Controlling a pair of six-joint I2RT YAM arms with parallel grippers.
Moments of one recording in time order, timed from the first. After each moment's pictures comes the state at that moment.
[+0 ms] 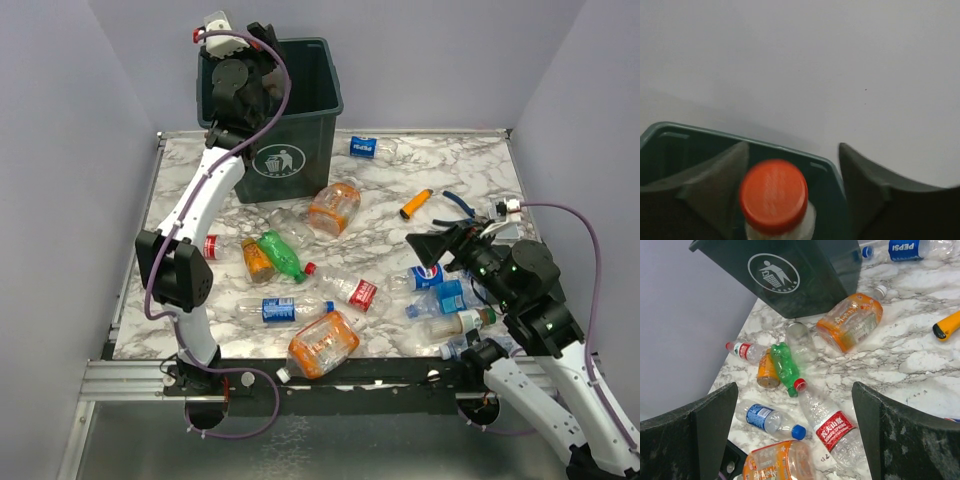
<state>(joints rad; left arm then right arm) -0.33 1.84 1.89 0.35 -0.41 -0.32 0.46 0.53 0.77 -0.35 -0.09 0.57</state>
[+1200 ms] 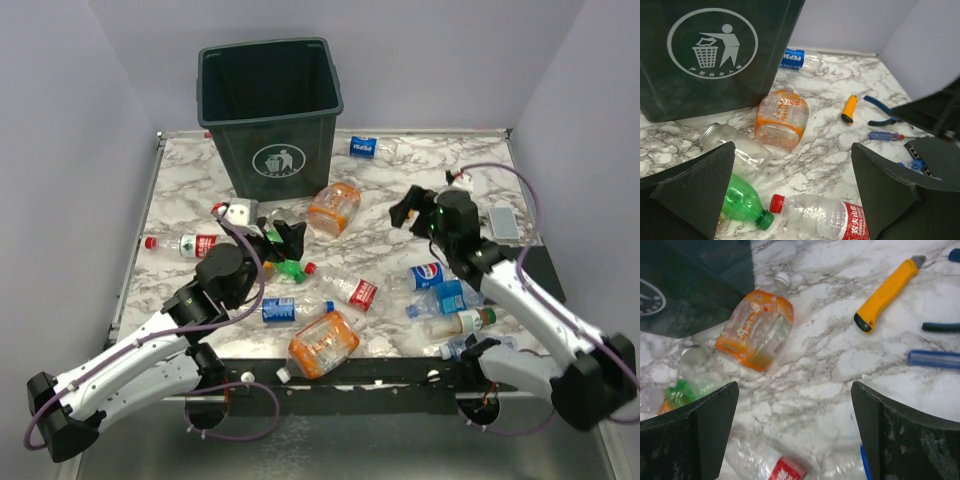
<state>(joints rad) -0.87 0.81 0.71 0.03 -0.50 -0.33 0.46 0.99 0.77 -0.21 0.23 0.57</state>
